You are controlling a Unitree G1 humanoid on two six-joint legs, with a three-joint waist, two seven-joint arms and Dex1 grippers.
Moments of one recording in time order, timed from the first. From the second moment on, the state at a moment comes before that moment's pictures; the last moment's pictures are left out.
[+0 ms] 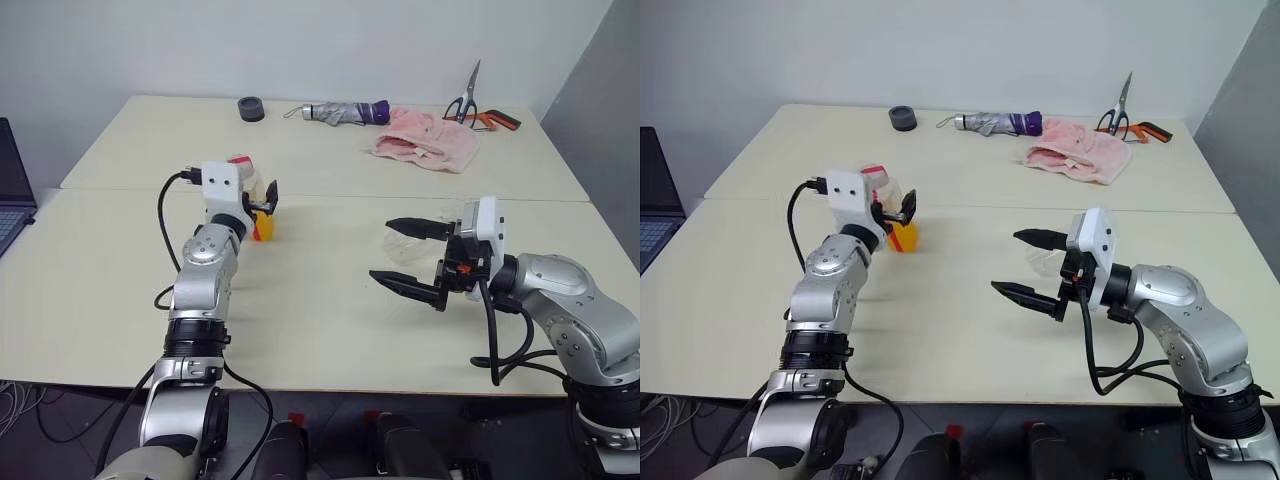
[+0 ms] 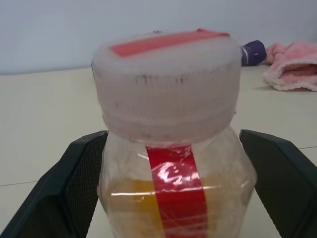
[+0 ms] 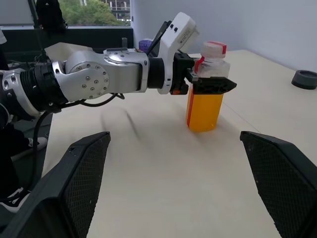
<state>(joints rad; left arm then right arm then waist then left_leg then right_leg) -0.64 0.28 0.14 0.27 -0.11 0.27 -0.17 -0.37 -0.61 0.02 -0.48 0.61 0.55 0.83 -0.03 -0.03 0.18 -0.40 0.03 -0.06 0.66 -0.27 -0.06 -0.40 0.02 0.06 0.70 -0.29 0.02</state>
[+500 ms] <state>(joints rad) -0.65 0.28 0.12 0.28 -0.10 0.25 -0.17 -0.37 -0.61 0.02 -0.48 0.61 0.55 0.83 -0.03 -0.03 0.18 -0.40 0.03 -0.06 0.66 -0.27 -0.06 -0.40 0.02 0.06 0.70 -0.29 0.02</state>
